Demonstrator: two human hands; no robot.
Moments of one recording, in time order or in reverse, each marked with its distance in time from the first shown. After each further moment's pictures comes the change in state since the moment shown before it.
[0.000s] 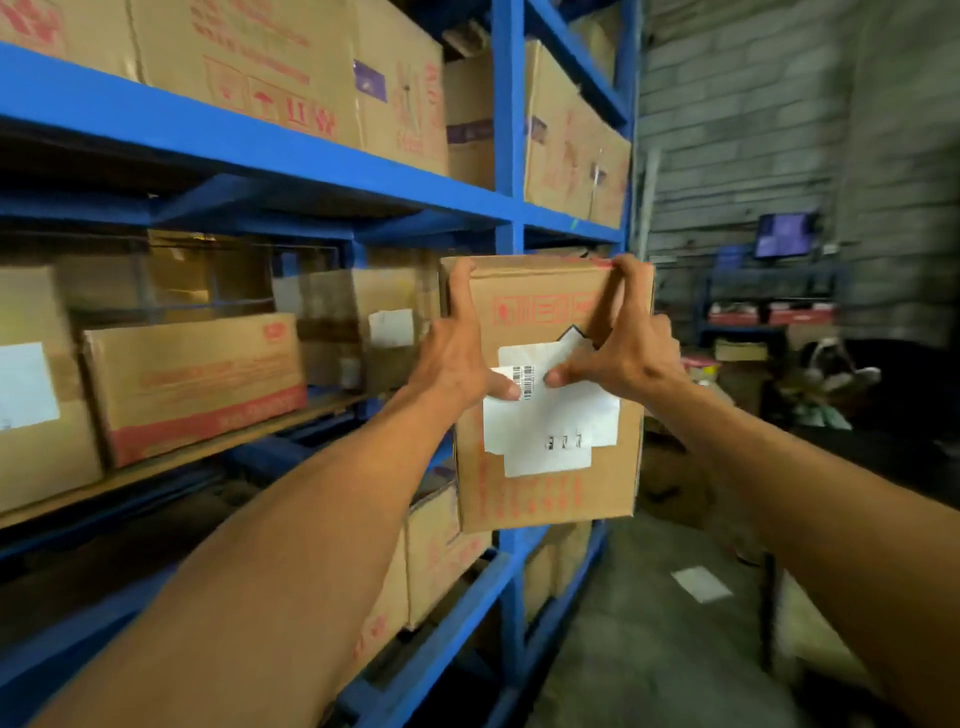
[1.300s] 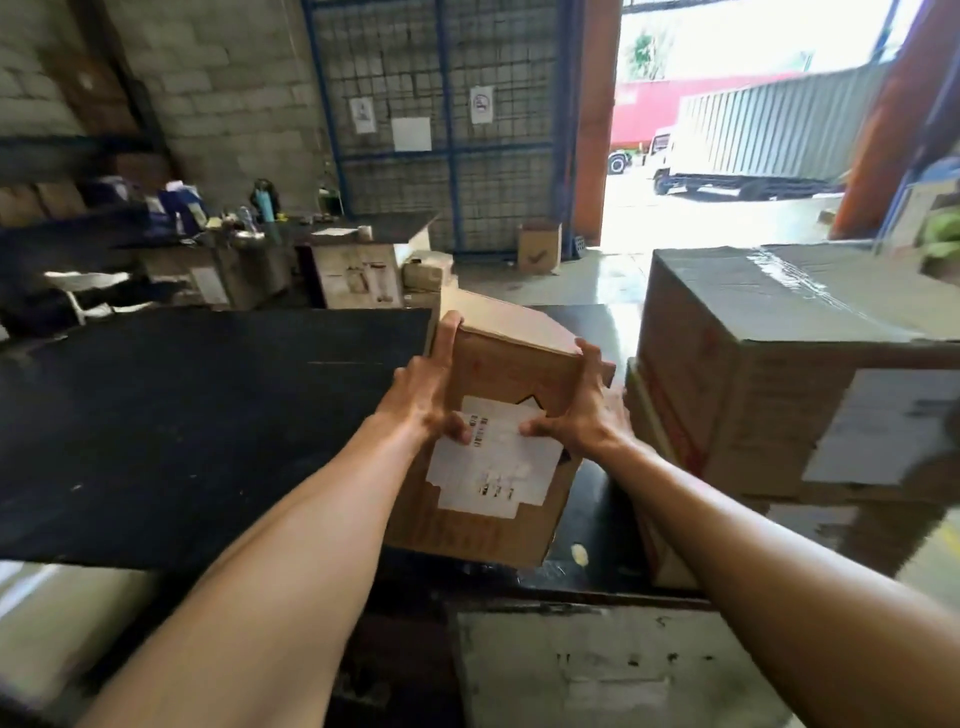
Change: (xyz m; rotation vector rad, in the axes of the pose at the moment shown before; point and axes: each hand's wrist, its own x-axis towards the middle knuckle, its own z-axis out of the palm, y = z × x) left_hand -0.224 0.257 0.298 -0.688 -1.273 1.494; right_hand -0.365 0.112 -0.146 -0.891 1.217 1.382
